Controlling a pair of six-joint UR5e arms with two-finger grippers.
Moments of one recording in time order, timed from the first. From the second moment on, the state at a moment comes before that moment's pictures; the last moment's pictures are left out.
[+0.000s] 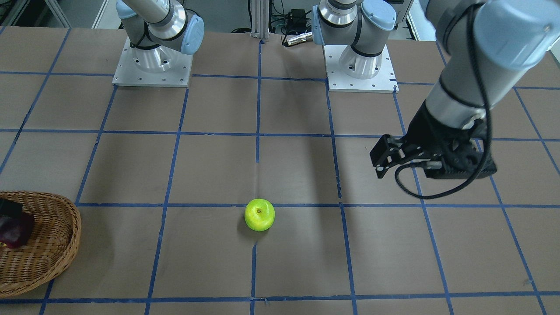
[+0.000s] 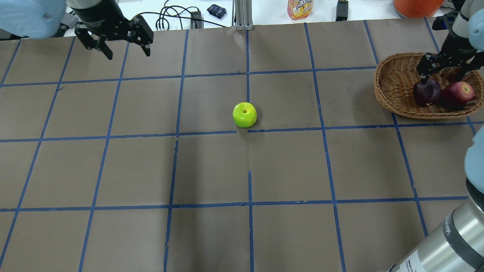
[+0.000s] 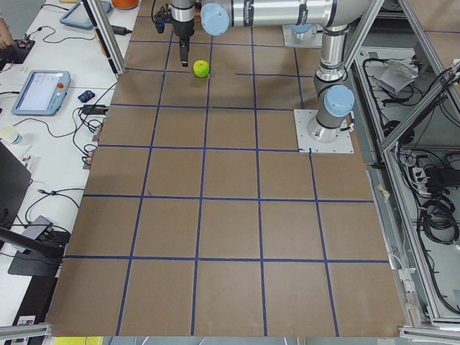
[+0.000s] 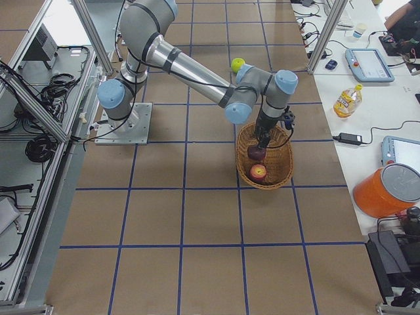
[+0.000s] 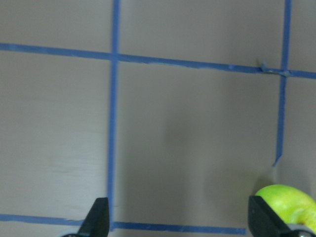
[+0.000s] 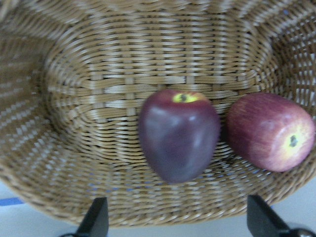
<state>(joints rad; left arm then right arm) -1.50 -1.77 -1.34 -1.51 1.56 0.03 1.17 -1.10 1.41 -1.80 -1.73 -0.33</state>
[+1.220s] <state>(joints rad) -1.50 -1.60 -1.43 -1.63 1.57 0.02 1.82 -1.04 1.42 -1.91 -1.41 0.68</state>
